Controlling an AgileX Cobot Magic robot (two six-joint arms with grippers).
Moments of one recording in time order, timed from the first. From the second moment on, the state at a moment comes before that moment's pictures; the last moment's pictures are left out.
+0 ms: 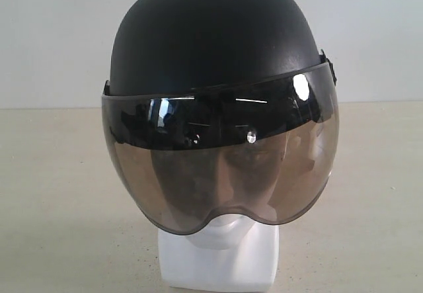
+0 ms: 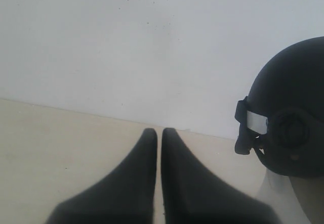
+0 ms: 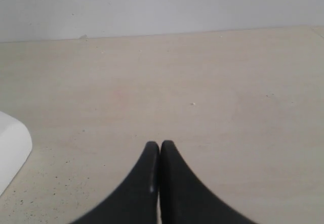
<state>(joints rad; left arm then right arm) 0.11 0.34 -0.22 1.46 -0.19 -1.79 0.02 0.00 0.00 0.07 0.34 0.01</state>
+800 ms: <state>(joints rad) 0.11 0.10 -0.20 1.46 -0.24 -1.80 0.02 0.00 0.00 0.07 0.35 0.01</state>
